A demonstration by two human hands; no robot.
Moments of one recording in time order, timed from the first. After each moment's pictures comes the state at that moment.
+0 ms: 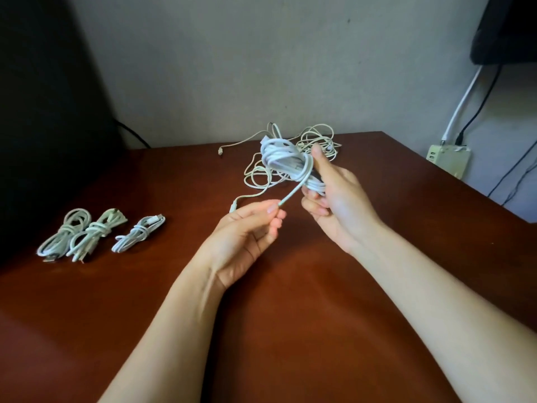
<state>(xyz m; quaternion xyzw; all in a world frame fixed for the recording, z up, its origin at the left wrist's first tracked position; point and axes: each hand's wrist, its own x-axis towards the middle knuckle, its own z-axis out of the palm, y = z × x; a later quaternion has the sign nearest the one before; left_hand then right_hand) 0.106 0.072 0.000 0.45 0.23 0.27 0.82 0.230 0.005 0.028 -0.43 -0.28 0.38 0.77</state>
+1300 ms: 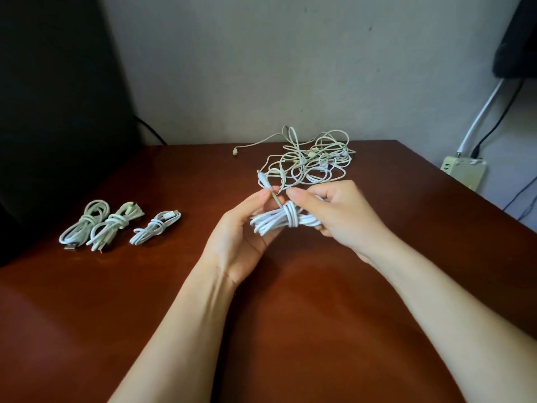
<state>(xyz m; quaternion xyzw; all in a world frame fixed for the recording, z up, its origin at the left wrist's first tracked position) 0.098 0.079 0.000 0.39 0.16 0.34 0.84 0.223 -0.002 0.025 -0.66 -0.49 0.21 0.53</state>
